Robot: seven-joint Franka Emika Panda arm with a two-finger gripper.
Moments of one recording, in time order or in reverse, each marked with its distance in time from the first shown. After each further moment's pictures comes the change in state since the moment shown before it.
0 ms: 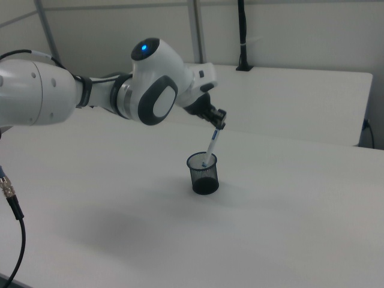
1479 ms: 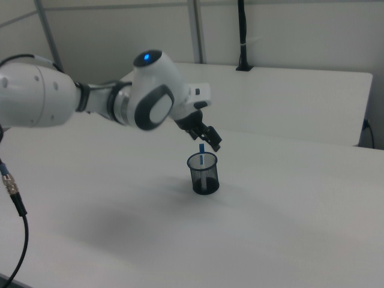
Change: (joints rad) arm 0.031 0.006 -0.003 -0.023 -0.004 -0.170 0.110
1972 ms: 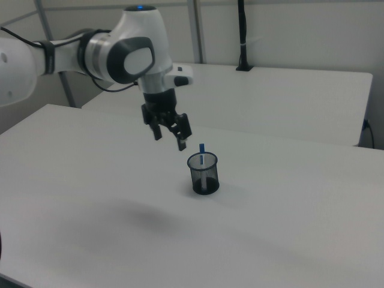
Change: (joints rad) arm 0.010 -0.174 0.004 0.079 0.008 -0.634 -0.106
